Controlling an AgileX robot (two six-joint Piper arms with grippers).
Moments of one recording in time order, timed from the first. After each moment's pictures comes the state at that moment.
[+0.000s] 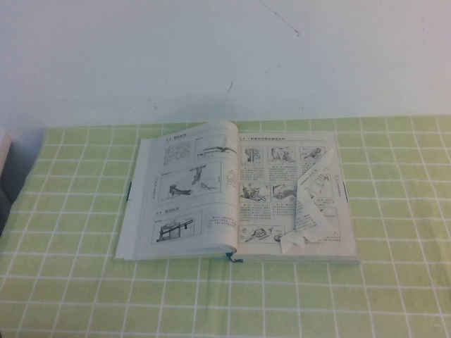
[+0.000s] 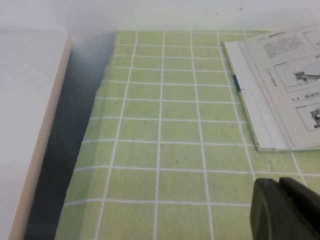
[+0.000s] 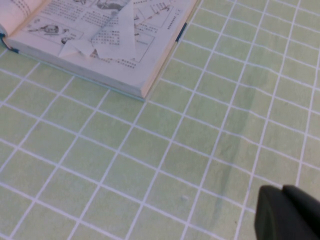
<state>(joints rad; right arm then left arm) 0.05 0.36 -0.39 0.26 0.79 -0.45 0.00 -0.01 0.02 -0.16 0.38 0.05</state>
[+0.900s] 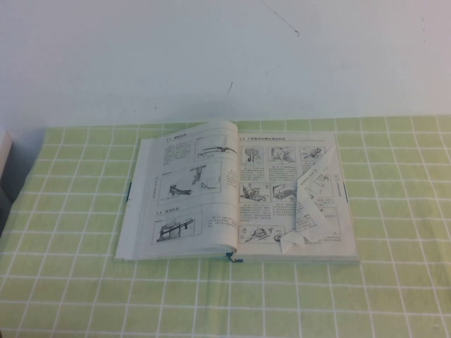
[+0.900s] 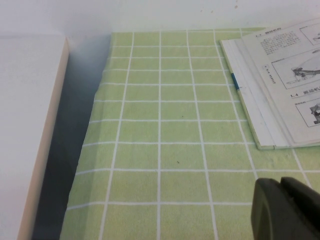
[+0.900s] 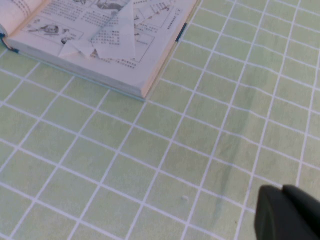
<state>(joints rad) 0.05 0.36 -0.39 0.26 0.79 -0.45 -0.02 -0.01 0.02 -0.11 0.38 0.04</state>
